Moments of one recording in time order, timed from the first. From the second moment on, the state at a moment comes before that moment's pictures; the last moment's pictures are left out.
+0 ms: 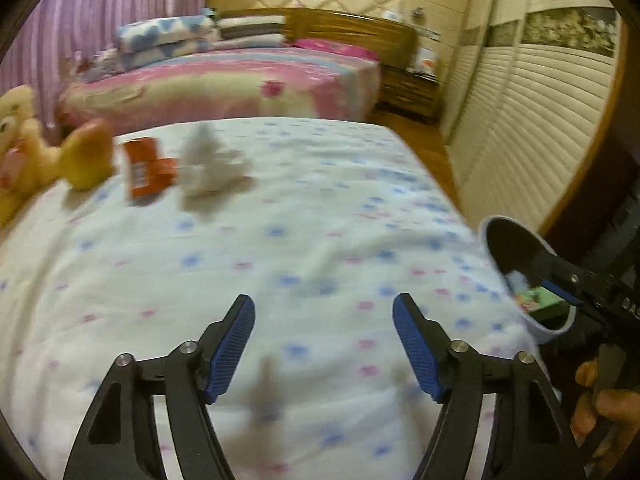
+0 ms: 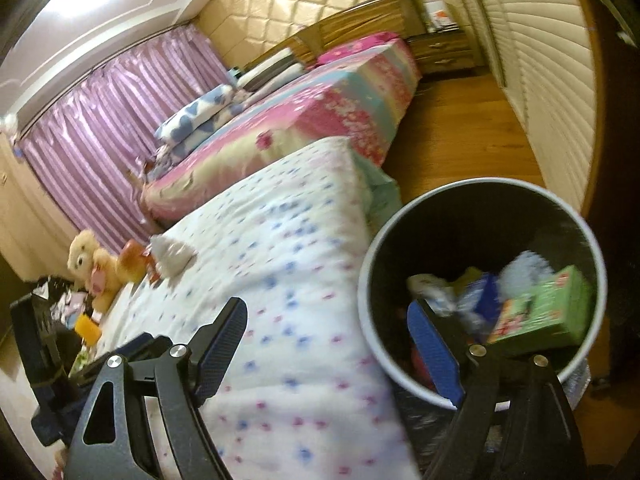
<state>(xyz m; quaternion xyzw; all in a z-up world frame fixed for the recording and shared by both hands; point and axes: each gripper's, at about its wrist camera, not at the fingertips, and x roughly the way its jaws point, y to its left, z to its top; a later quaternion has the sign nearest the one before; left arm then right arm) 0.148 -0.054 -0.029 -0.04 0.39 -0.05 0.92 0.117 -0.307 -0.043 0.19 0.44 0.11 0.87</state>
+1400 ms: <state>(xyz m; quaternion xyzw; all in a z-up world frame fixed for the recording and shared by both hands) 0.220 0.088 -0.054 -0.10 0.38 0.08 0.91 0.226 -0.087 -0.082 0.13 0.50 0.28 0.81</state>
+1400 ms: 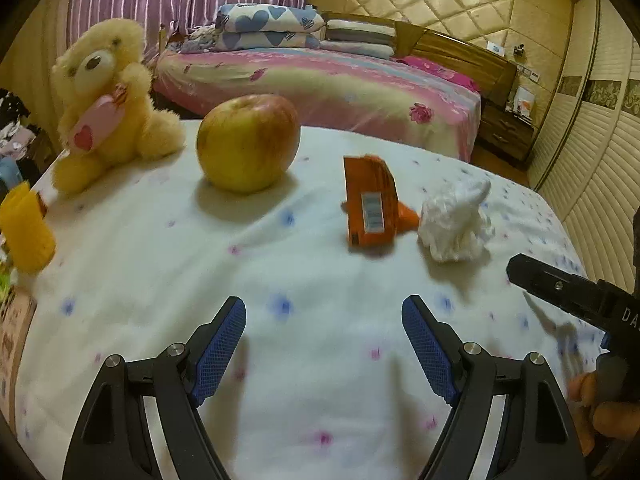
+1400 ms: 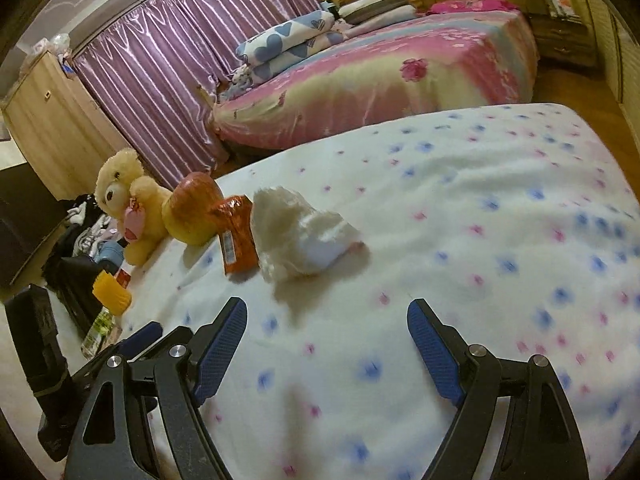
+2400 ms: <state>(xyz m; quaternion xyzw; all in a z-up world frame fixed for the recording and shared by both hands) 0.300 0.091 -0.074 -0.11 0.39 0.02 0.91 0.255 -0.095 -0.100 0.18 0.50 0.30 0.79</state>
